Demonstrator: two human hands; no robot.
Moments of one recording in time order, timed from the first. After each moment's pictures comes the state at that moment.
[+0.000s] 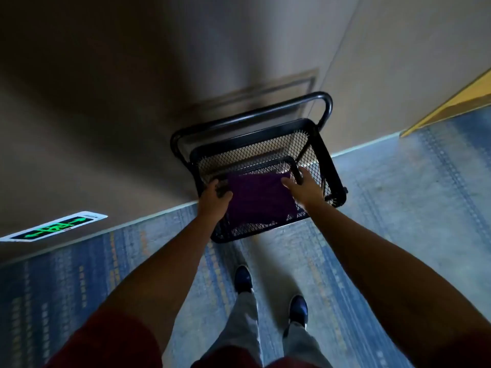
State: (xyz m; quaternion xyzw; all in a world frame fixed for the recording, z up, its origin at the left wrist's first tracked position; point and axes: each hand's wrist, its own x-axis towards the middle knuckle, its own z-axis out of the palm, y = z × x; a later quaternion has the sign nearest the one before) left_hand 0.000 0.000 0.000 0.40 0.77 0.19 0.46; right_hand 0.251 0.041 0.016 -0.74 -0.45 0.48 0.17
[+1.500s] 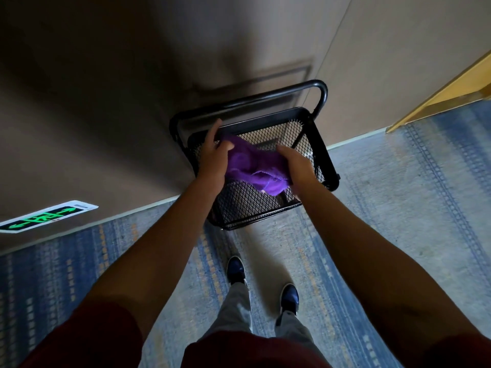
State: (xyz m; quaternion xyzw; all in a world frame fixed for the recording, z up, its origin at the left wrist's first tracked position) left_hand 0.021 0.030 0.095 0.26 0.63 0.50 0.54; right_hand 0.215 0.038 0.065 -0.66 -0.26 0.61 0.36
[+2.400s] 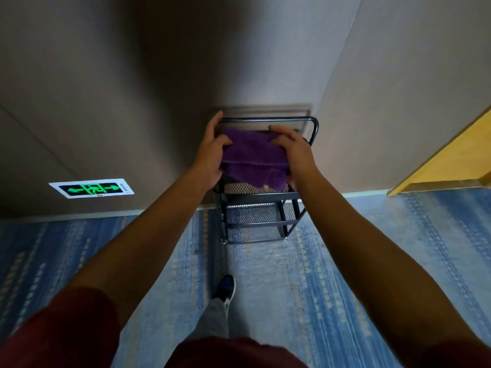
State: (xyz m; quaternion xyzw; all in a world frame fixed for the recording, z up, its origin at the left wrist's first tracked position) left_hand 0.052 -0.202 0.255 0.26 0.49 0.65 0.52; right_hand 0.233 -0.152 0.258 -0.45 -0.43 0.64 0.45
